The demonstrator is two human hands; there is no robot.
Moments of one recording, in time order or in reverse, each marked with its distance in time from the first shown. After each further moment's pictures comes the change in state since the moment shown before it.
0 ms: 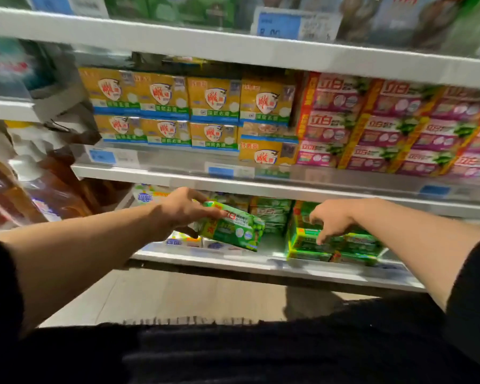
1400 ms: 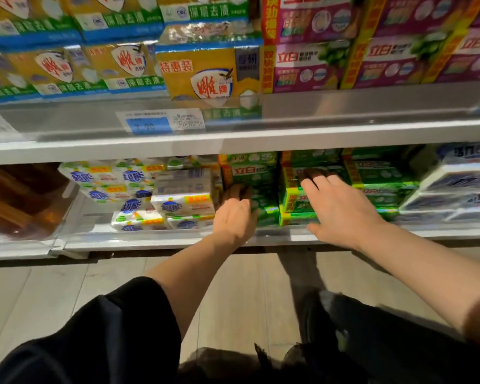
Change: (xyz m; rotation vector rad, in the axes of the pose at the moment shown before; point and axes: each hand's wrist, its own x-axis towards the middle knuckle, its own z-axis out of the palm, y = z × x) left_hand 0.150 -0.090 0.186 0.940 0.120 0.308; right_hand 0.044 -0.011 0.113 0.245 0.569 0.139
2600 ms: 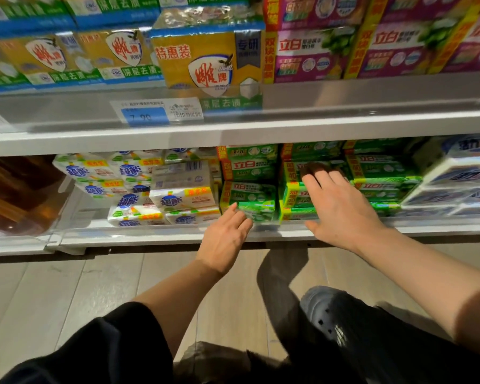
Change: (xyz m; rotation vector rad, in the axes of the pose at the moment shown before) left_hand -0.036 -0.038 0.038 0.174 0.410 0.553; right_hand -0.004 -0.004 0.014 0.033 0.035 0.039
